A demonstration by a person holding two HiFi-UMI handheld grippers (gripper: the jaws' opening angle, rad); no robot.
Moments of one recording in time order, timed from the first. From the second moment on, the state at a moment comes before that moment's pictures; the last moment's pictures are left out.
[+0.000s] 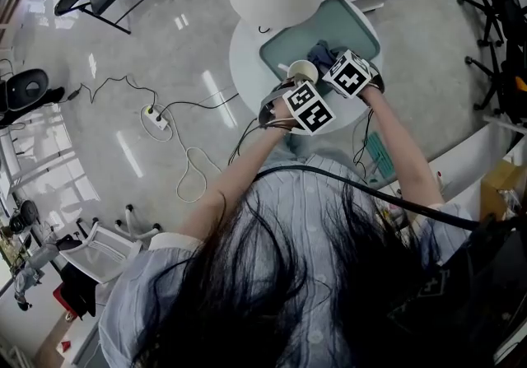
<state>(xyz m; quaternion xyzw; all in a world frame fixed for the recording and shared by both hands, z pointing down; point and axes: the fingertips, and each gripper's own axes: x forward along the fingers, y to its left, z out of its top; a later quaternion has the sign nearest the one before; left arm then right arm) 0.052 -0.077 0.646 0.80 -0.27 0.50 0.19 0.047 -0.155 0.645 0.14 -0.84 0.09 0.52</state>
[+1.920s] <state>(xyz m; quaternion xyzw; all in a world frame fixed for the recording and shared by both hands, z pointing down) 0.020 -0.044 0.655 0.77 0.20 0.58 -0.19 0.041 -0.151 0.649 0.03 -0.79 -0.12 0.60</state>
